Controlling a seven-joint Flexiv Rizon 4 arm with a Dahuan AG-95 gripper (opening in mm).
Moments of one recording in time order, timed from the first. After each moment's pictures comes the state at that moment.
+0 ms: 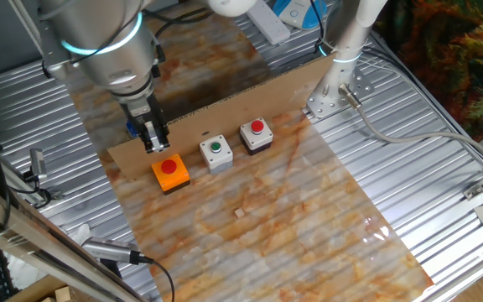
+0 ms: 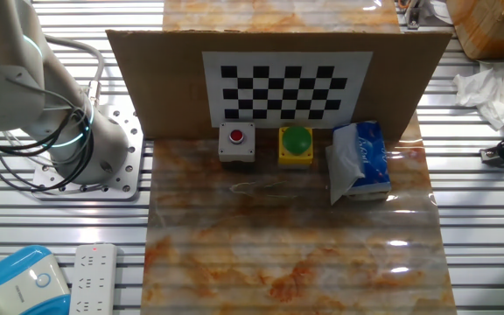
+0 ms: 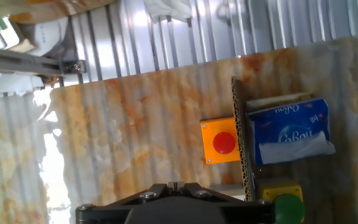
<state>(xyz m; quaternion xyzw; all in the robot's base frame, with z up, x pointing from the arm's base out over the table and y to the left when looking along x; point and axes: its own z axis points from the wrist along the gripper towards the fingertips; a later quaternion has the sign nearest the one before) 0.589 0.165 0.328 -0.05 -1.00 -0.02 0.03</state>
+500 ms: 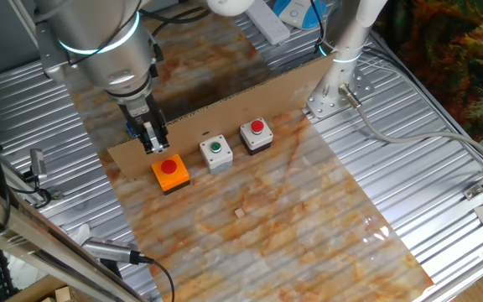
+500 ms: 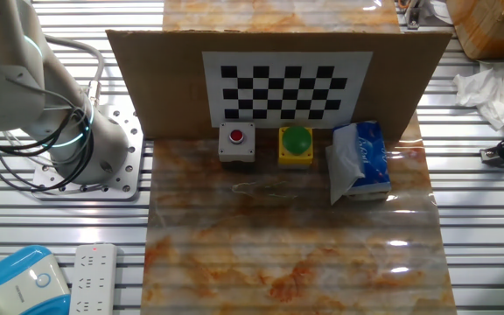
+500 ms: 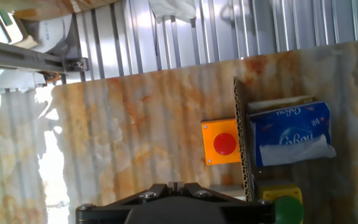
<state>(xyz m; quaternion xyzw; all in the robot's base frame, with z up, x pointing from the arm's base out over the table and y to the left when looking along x) 0.595 0.168 0.331 -0.05 -1.00 -0.02 0.03</state>
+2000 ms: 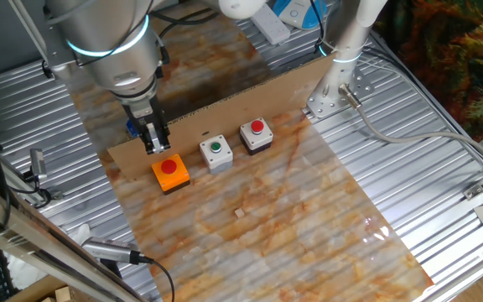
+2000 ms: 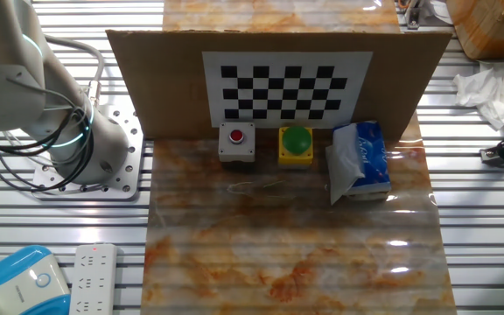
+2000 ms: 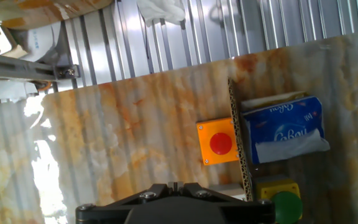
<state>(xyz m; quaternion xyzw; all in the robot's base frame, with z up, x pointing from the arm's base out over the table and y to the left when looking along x) 0.594 0.168 0.330 -0.08 -1.00 -0.01 0.03</state>
